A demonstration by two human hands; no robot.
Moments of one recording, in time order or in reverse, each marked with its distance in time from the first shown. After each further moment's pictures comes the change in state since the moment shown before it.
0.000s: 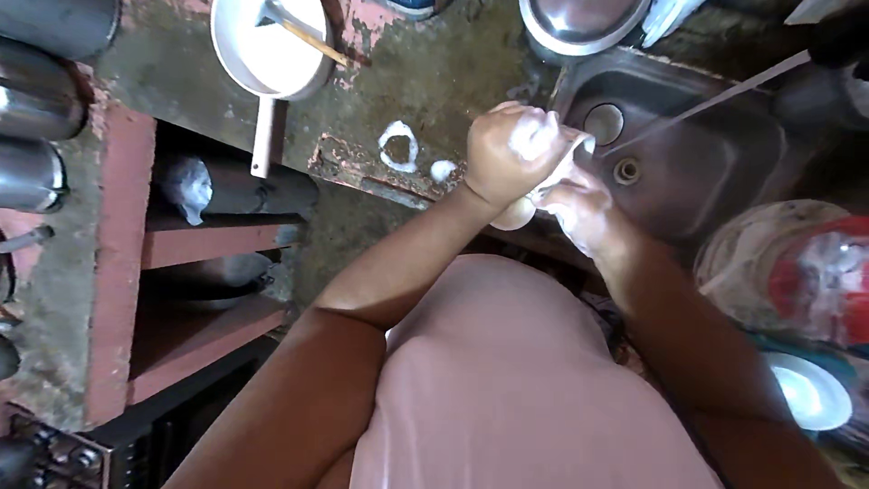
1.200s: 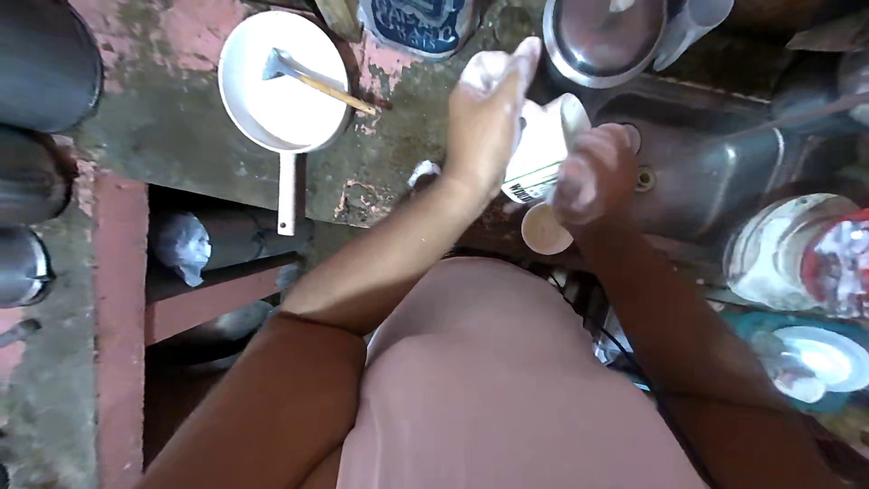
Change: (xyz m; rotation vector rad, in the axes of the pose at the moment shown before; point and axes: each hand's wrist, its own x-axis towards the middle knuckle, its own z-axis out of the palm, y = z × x) left_hand 0.109 -0.046 -0.109 -0.477 -0.107 -1.003; right_hand 0.110 -0.005 0.080 -1.111 0.514 -0.783
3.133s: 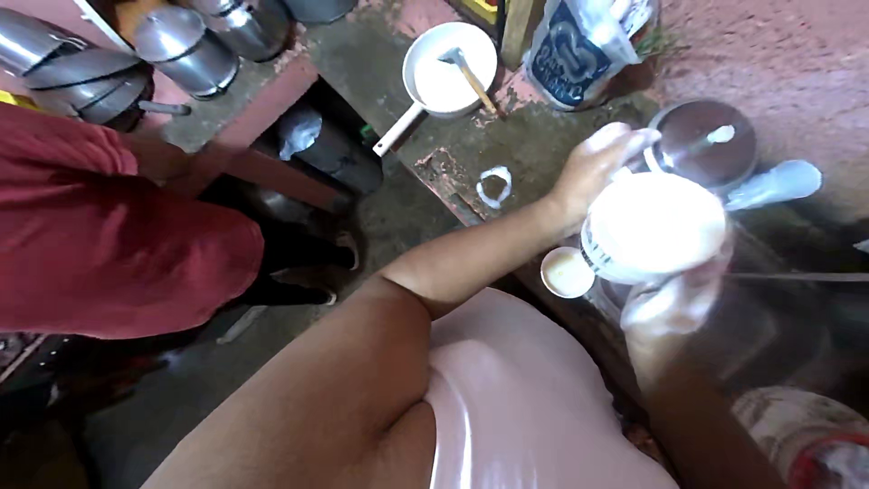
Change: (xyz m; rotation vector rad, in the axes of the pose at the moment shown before) left_hand -0.067 -0.010 0.058 -0.360 0.083 0.099; right_hand -0.053 0.017 -0.064 0.953 0.120 0.188
